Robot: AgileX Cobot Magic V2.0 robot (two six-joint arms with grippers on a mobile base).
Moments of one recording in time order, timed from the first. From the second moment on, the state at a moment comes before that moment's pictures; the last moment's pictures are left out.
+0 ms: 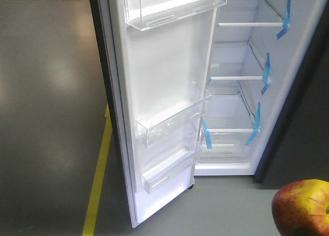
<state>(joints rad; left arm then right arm) 0.04 -0.01 0.02 -0.05 0.10 -0.08 0.40 0.47 -0.76 0.33 0.99 -0.29</state>
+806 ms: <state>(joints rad) 0.04 -0.01 0.02 -0.05 0.10 -0.08 0.40 0.47 -0.76 0.33 0.99 -0.29</state>
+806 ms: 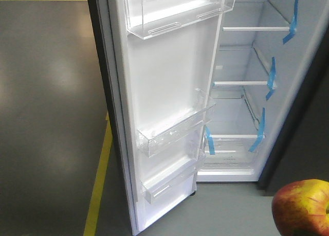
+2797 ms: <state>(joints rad) 0.04 -0.01 0.02 -0.05 0.10 -0.08 0.40 0.47 -0.76 0.33 0.99 -0.29</state>
